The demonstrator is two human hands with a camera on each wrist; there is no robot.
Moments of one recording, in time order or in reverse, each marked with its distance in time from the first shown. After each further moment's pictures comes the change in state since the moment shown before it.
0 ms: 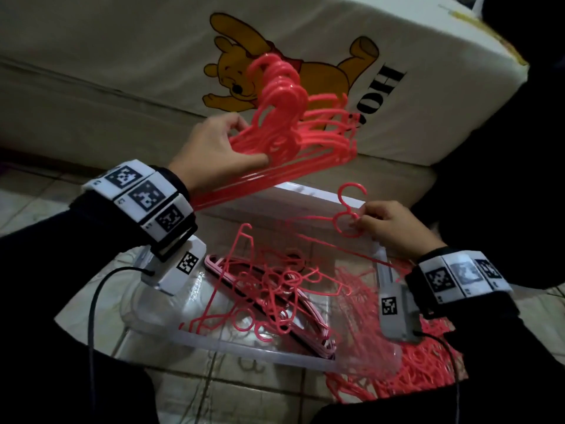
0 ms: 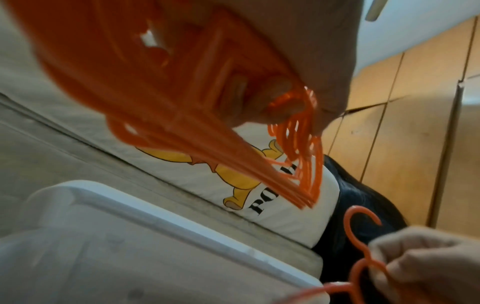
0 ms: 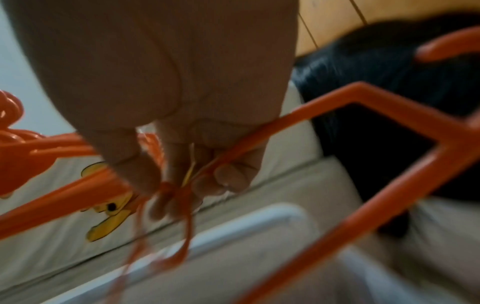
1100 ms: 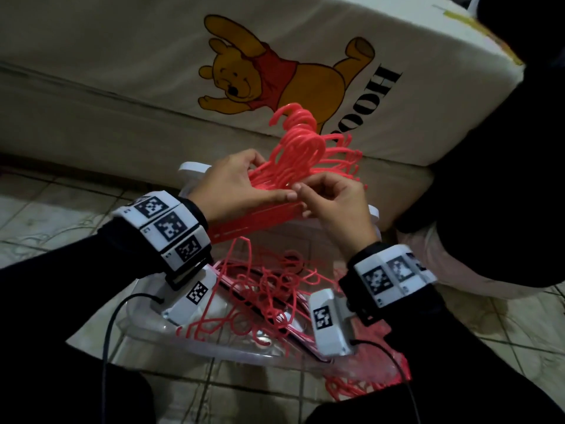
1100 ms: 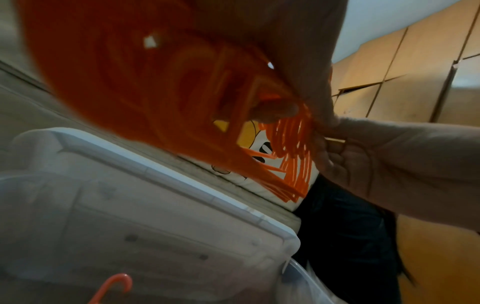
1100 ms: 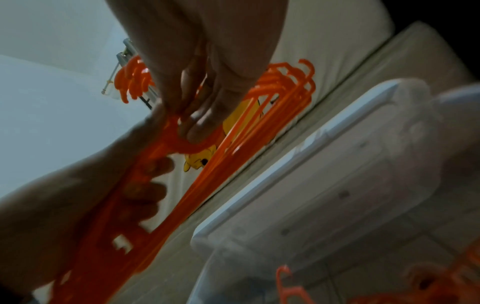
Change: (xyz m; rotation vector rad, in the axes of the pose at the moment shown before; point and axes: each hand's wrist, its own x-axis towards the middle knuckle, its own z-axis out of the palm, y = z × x) left_hand -0.014 -0.009 0.035 0.000 -0.106 -0.064; right_hand 0.006 -0.074 0.047 0.721 0.250 -0.202
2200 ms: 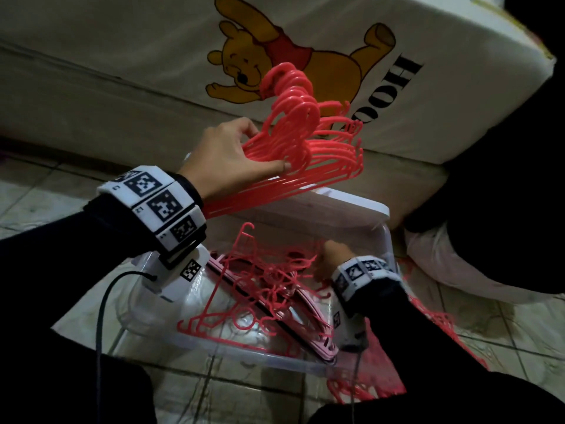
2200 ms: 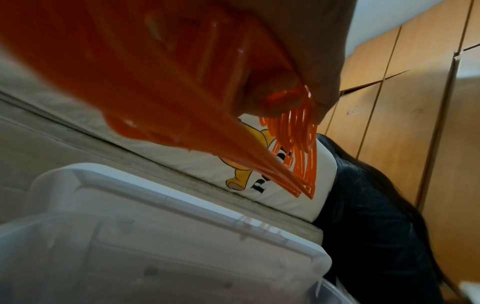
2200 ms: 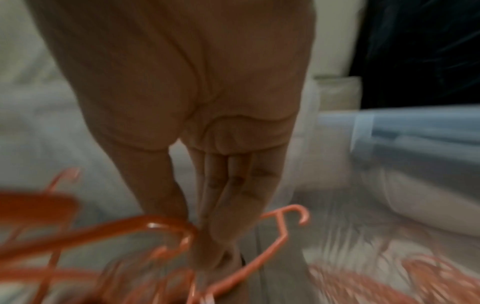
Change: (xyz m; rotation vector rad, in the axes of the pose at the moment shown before) left_hand 0.012 0.002 -0.023 0.132 0.135 0.015; right_hand 0.005 0.130 -0.008 -1.019 -0.487 0.497
